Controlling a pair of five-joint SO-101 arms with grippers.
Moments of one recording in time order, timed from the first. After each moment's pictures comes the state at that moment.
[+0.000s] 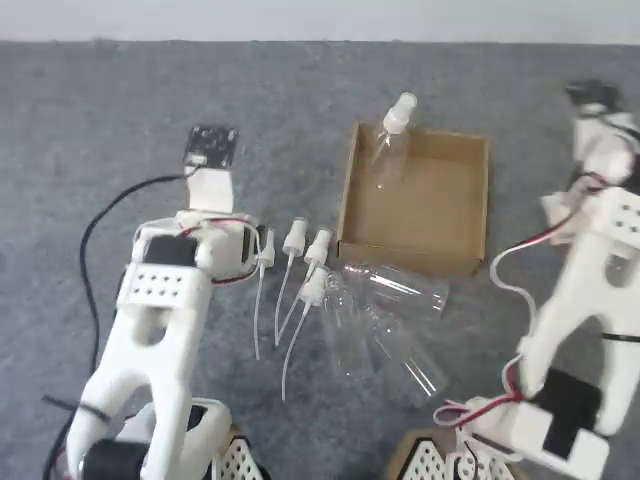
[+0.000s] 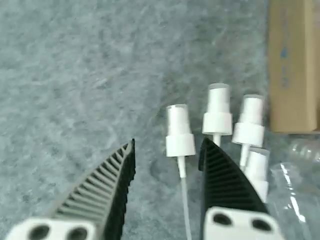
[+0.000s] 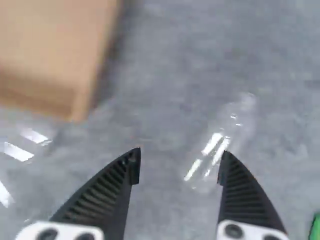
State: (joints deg) left arm -1.1 -28.8 48.7 53.1 2.9; right arm 21.5 -7.5 -4.3 90.5 30.9
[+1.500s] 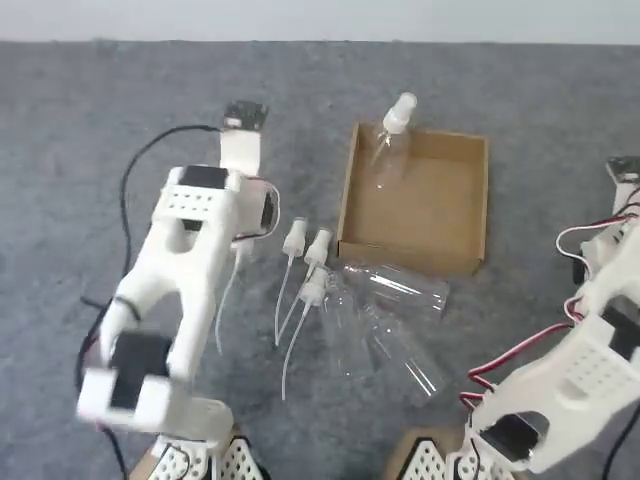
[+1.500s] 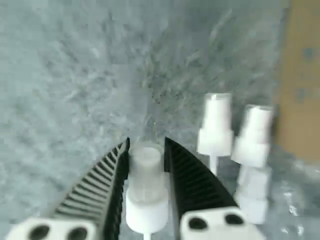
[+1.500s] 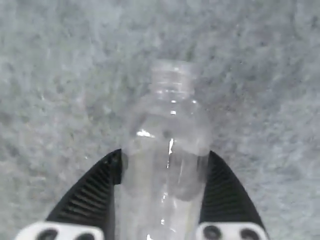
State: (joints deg) left arm 1.1 2.3 21.4 62.8 2.9; right arm 36.9 25.2 -3.1 67.1 38.5
